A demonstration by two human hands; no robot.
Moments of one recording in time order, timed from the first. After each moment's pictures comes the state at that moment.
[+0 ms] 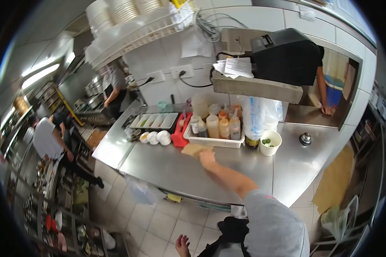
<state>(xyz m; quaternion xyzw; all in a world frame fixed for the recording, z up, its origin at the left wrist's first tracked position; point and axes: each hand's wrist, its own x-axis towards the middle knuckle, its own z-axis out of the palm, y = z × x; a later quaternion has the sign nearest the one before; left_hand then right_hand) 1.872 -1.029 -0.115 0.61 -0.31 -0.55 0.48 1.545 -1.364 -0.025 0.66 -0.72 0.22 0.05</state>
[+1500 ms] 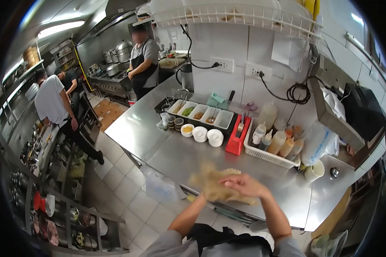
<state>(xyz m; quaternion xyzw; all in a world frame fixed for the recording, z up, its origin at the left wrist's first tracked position) 1.838 -1.411 0.018 0.07 -0.68 -0.67 0.30 1.686 -1.320 0.162 0.71 -0.48 0.31 -0.42</state>
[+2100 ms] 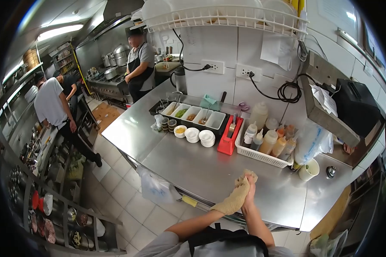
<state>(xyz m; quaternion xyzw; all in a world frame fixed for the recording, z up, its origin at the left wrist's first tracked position) 1.710 -1.335 -0.090 0.22 -0.94 -0.15 0.21 1.670 -1.301 0.047 0.11 -0.43 0.76 -0.47</state>
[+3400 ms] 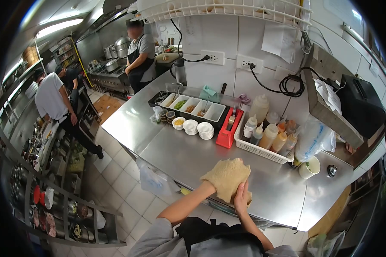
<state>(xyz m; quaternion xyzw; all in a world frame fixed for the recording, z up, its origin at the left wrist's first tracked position) 1.770 -1.368 0.137 0.16 -0.96 -0.11 0.18 1.684 -1.258 0.025 0.38 -0.66 0.59 -0.25</state>
